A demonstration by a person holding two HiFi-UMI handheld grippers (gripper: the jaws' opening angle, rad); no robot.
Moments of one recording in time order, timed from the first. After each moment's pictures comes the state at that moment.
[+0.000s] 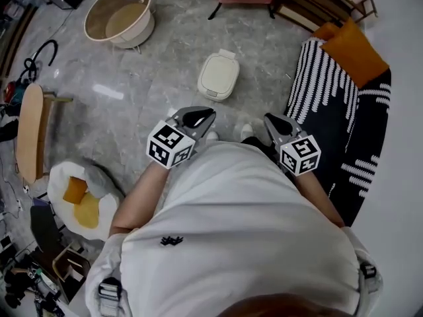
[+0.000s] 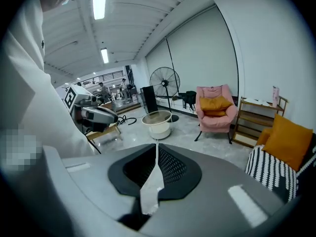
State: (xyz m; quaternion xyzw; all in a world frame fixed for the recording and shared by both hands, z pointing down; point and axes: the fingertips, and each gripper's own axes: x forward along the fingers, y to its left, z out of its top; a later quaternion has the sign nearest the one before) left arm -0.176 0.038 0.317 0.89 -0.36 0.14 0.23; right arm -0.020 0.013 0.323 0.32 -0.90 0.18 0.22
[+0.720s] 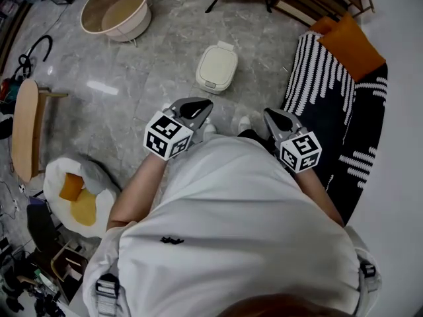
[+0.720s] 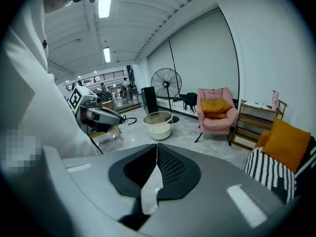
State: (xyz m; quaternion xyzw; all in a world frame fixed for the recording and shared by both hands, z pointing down) left arm -0.193 0.051 0.320 0.89 -0.36 0.14 0.23; right arm -0.032 0.038 0.313 0.33 -0.91 0.17 0.22
